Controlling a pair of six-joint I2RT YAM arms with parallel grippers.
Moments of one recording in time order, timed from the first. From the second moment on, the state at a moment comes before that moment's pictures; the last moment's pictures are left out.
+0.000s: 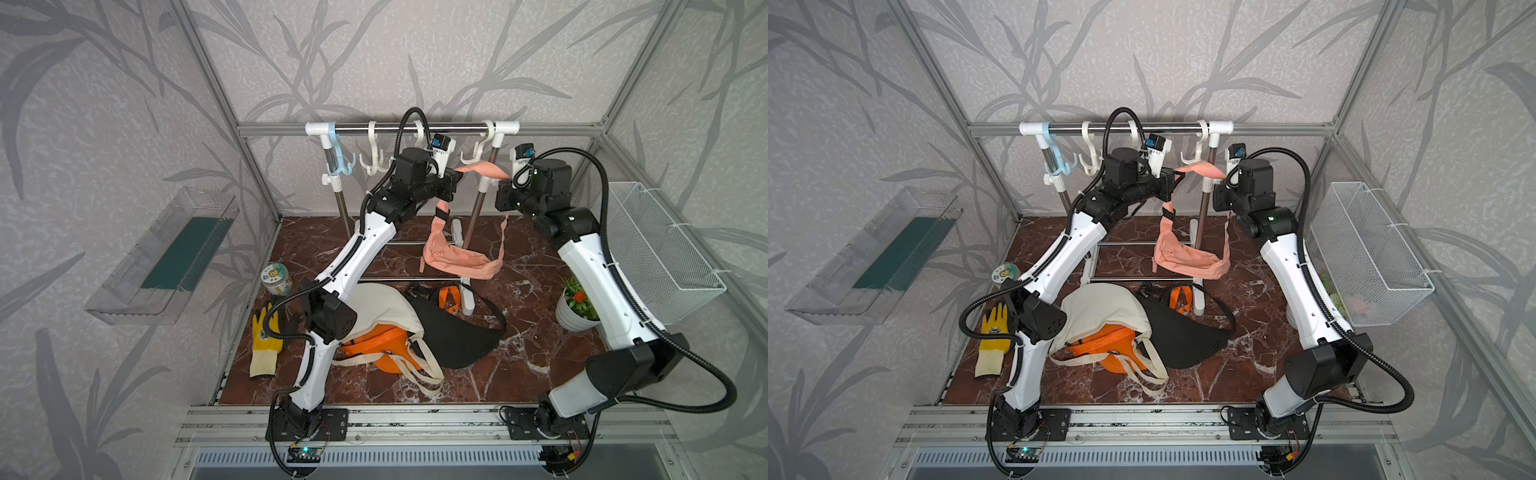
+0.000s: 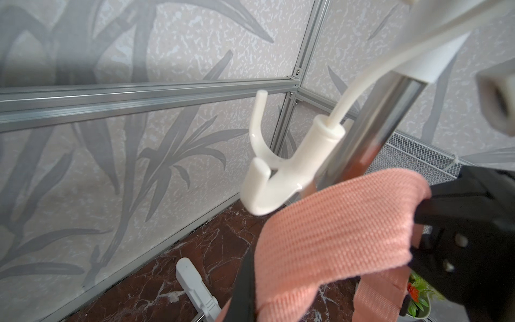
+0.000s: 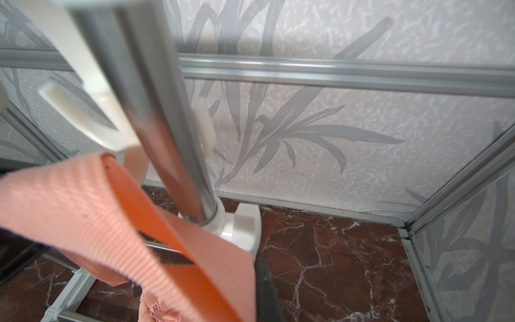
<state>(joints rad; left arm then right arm) -0.57 2.18 2.47 -0.43 0.28 -0.19 0.24 1.58 1.76 -0.53 0.04 0.08</state>
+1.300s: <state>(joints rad) -0.54 1.18 1.04 0.39 0.17 -0.04 0.94 1.18 0.86 -0.69 0.05 0.38</state>
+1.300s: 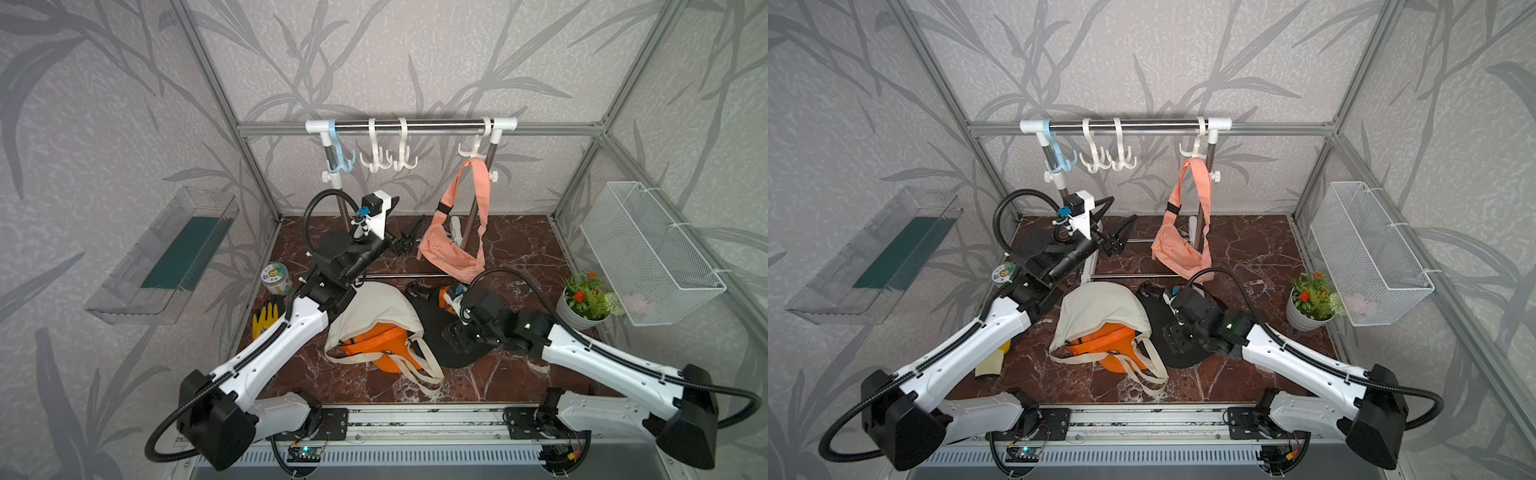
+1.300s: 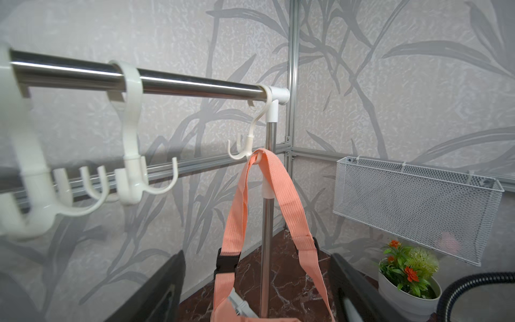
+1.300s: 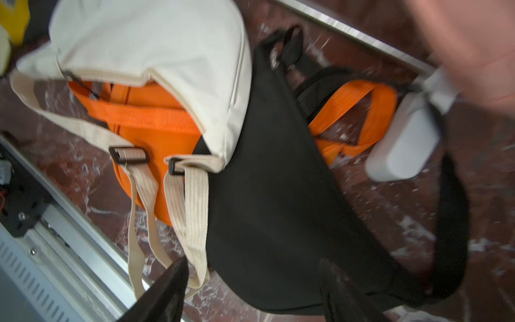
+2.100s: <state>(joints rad) -0.45 0.78 0.65 -0.01 0.14 -0.06 0.96 1.55 1.18 -0.51 -0.13 0.44</state>
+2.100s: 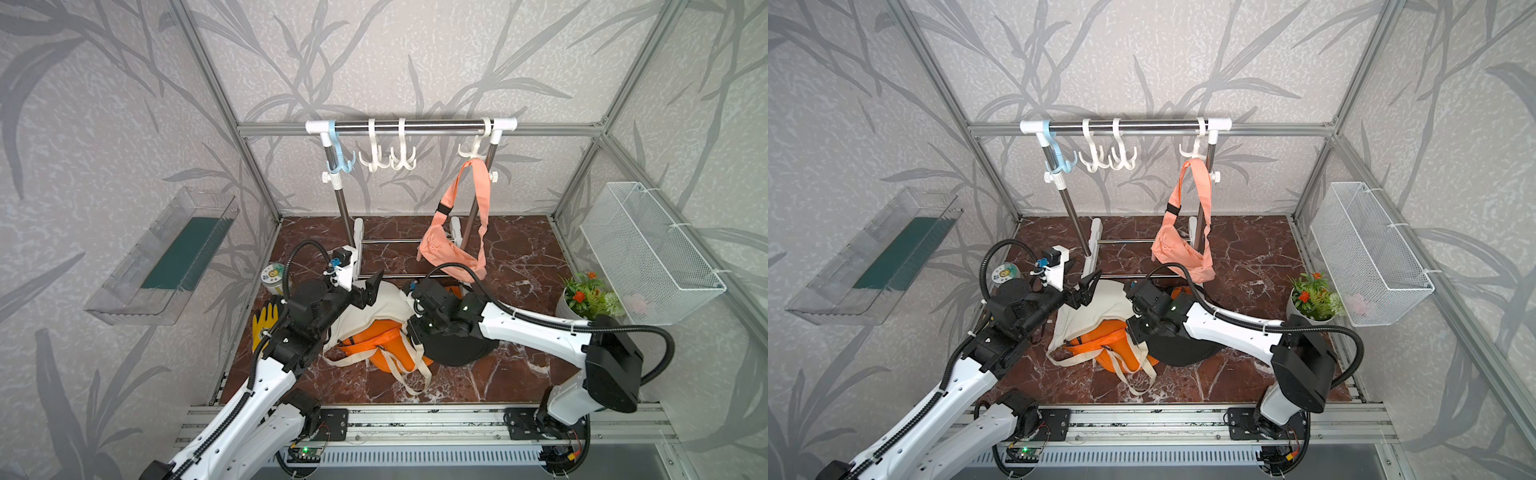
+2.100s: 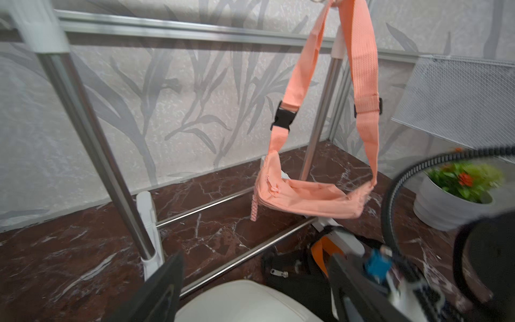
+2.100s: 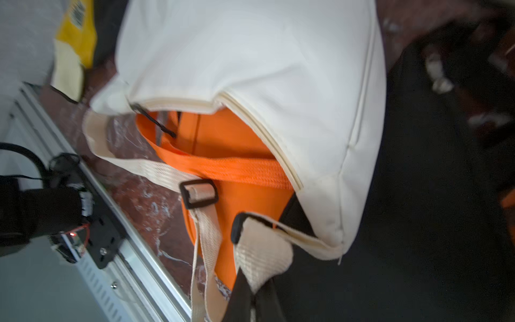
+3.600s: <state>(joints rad) -0.69 1.14 0.59 -0.25 0.01 0.06 0.70 1.31 1.25 -0.32 -0.16 0.47</state>
